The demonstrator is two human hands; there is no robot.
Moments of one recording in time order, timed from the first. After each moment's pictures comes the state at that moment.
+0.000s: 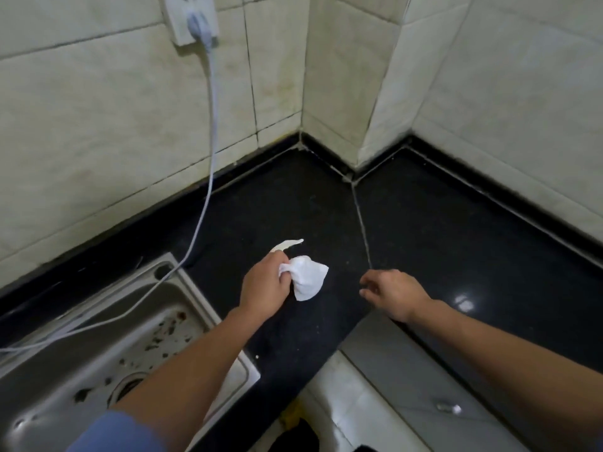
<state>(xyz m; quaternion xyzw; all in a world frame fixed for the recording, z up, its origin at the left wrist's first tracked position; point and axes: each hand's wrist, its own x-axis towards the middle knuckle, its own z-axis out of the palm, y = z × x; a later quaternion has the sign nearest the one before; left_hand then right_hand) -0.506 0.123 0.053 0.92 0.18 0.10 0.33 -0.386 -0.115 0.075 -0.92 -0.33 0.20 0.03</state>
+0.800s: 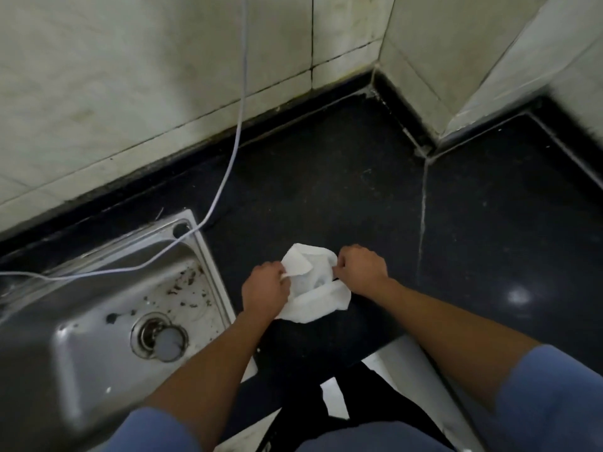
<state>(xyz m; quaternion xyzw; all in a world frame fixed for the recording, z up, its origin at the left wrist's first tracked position) -0.487 0.143 -0.029 0.85 0.43 -0.09 0.28 -0.321 0.023 -0.023 -0.88 -0.34 0.34 0.06</state>
